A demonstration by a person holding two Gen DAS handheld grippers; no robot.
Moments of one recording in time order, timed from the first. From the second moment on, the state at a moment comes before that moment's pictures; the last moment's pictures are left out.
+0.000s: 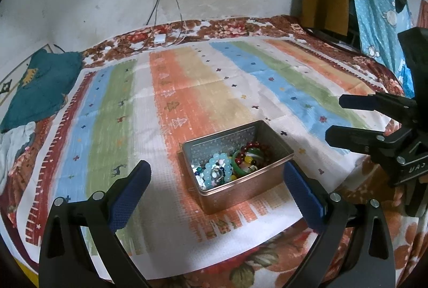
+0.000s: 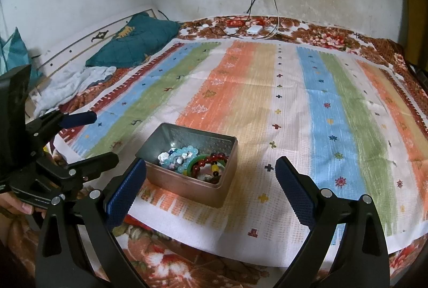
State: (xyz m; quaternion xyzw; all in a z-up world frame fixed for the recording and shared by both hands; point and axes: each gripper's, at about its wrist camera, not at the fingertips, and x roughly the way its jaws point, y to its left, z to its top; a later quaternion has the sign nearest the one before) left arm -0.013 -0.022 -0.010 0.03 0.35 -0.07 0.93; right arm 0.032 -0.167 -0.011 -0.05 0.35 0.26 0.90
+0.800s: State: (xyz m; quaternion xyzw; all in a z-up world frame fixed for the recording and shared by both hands) left arm -0.012 -0.022 -0.012 0.02 0.35 -0.07 0.93; right arm 0.034 -0.169 -0.014 -0.05 0.36 0.26 0.90
